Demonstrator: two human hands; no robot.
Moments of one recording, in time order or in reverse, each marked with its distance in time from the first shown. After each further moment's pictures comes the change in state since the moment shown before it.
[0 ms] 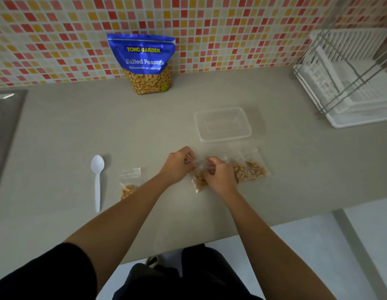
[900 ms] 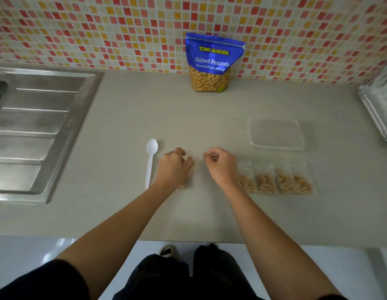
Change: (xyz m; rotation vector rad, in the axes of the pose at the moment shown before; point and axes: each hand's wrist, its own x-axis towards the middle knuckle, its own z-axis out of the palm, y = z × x) left_hand -0.088 -0.047 -0.077 0.225 0.523 -0.198; right_hand -0.014 -0.096 0.078 0.062 -0.002 -0.154
